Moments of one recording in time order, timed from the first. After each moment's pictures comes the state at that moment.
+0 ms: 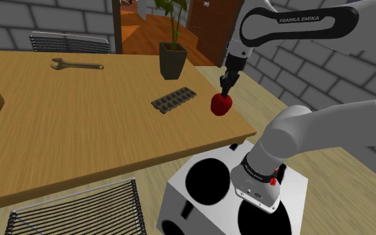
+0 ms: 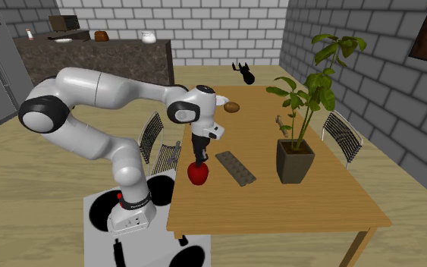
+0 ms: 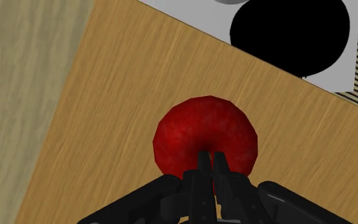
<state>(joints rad) -0.13 -0.78 -0.22 -2.70 -0.10 1.83 -0.15</state>
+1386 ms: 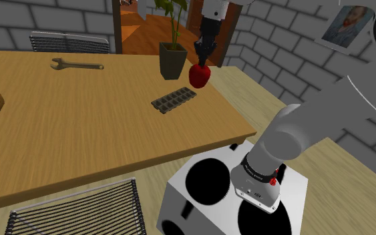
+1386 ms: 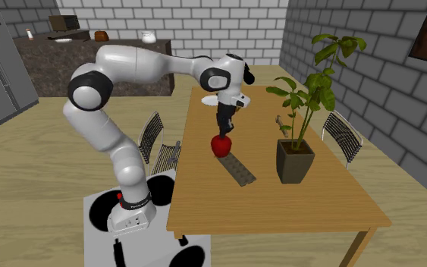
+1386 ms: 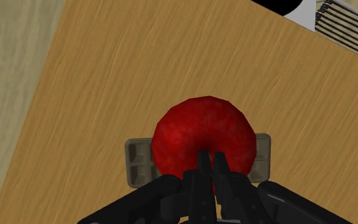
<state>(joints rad) -0.03 -0.39 -0.15 -2.19 0.01 1.72 -0.07</state>
